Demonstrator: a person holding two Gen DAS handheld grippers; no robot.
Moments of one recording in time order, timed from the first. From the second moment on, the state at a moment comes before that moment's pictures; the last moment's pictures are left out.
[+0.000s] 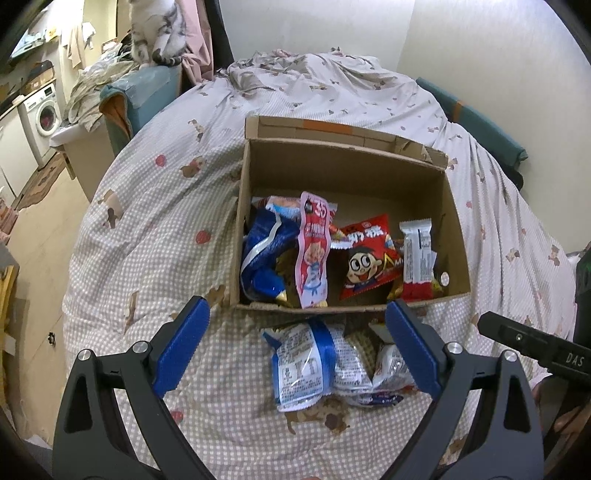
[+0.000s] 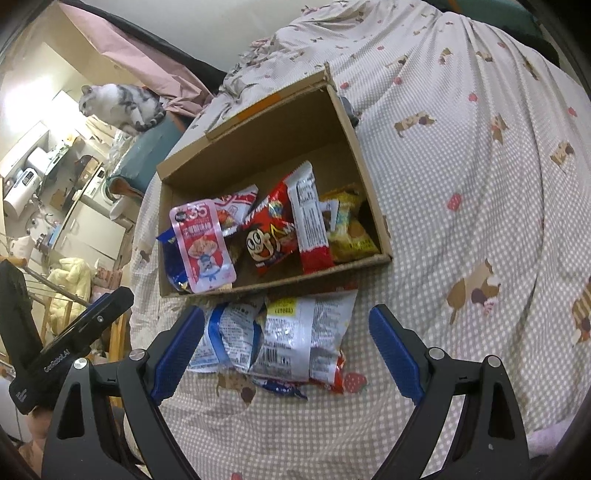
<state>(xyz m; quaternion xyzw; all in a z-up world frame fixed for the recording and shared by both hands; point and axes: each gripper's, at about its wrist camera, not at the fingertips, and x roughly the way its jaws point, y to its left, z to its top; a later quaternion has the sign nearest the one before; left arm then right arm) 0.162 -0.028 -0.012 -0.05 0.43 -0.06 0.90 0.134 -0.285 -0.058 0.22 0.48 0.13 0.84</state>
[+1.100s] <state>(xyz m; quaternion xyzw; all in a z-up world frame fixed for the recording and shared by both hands) 0.153 -0.001 -0.060 -0.10 0.52 0.01 0.85 0.158 -0.274 -0.129 0.26 0.59 0.11 0.76</state>
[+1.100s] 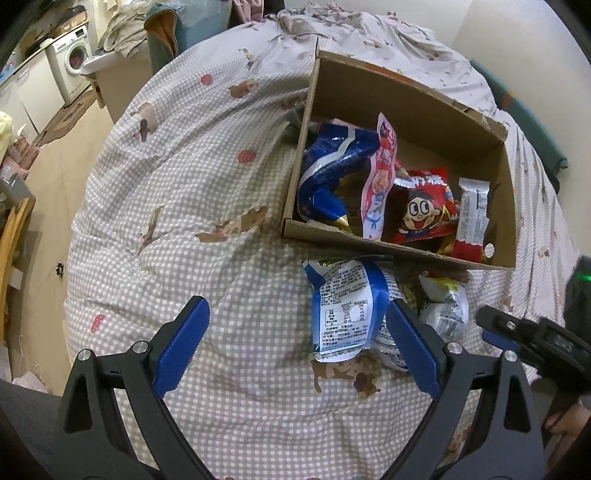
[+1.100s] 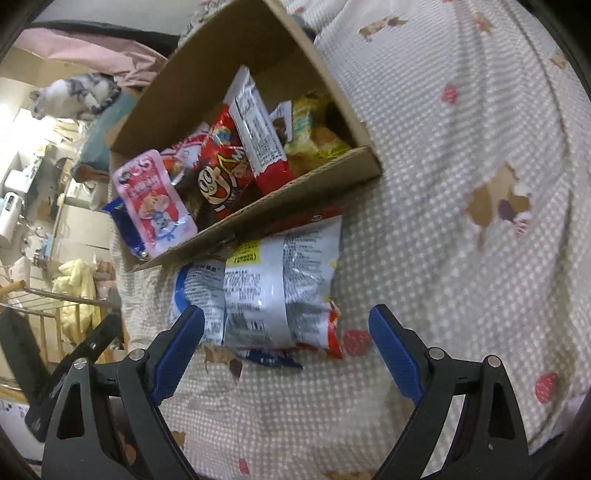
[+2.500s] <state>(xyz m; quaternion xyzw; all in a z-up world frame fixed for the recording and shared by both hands) 0.209 -0.066 -0.137 -0.07 0.61 -0.06 0.79 0.128 -0.300 -0.121 0.28 0.58 0.09 0.76</state>
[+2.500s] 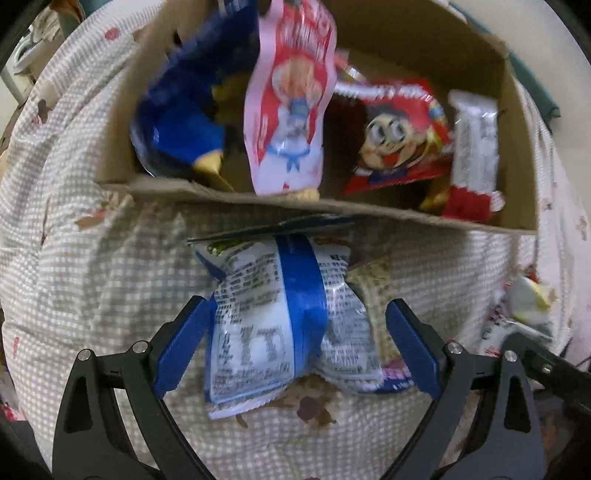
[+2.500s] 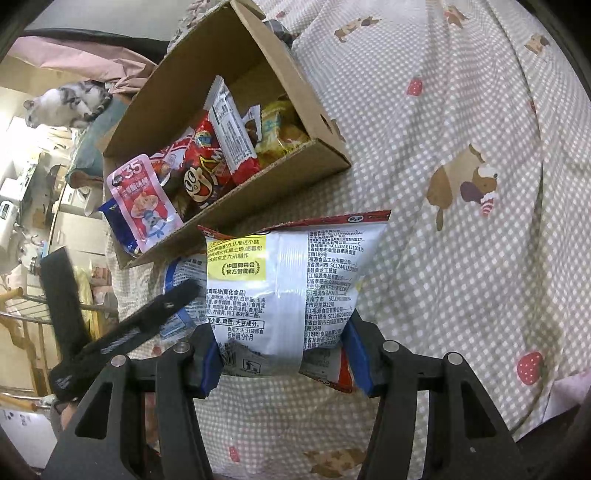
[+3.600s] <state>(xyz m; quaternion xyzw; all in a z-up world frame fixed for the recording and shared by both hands) 0.143 0.009 -0.108 -0.07 0.59 0.02 0.80 0.140 -0.256 -0.130 0.23 0.59 0.11 0.76</state>
